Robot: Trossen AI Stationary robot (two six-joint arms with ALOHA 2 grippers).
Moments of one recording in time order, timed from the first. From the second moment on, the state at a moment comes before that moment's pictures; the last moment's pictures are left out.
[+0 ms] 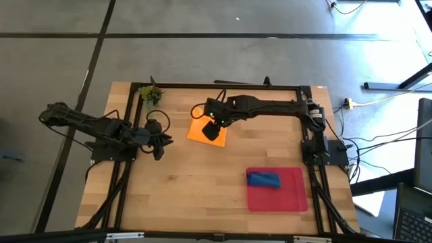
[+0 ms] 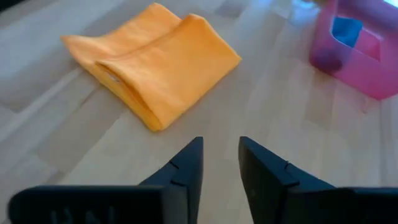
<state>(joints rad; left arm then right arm) -0.24 0.66 0.52 -0.57 -0.40 -0.67 -0.10 2.02 1.88 -0.96 0.12 0.55</state>
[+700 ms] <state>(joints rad) -0.02 0.73 0.52 -0.29 -0.21 -0.06 0.02 2.01 1.96 -1.07 0.11 0.24</state>
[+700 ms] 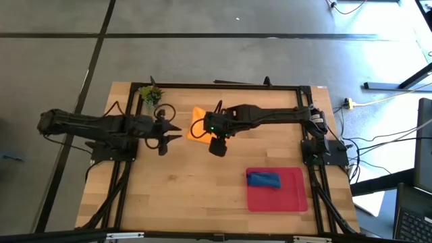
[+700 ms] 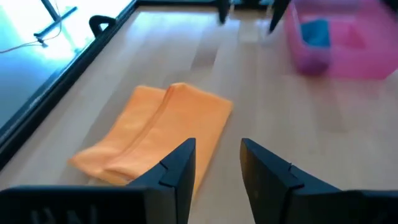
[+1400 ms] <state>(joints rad) 0.13 1.17 0.52 -0.22 -0.11 0.09 -0.02 2.01 1.44 -0.51 0.10 0.05</state>
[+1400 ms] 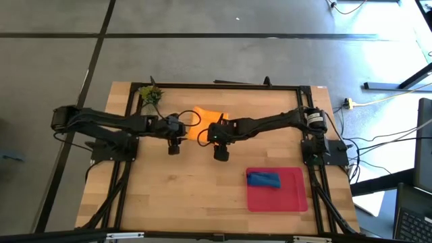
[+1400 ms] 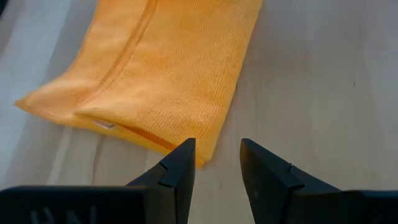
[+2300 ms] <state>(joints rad) 0.13 1.22 0.52 -0.13 -0.11 0.03 -0.05 2.01 1.20 -0.24 0.10 0.02</state>
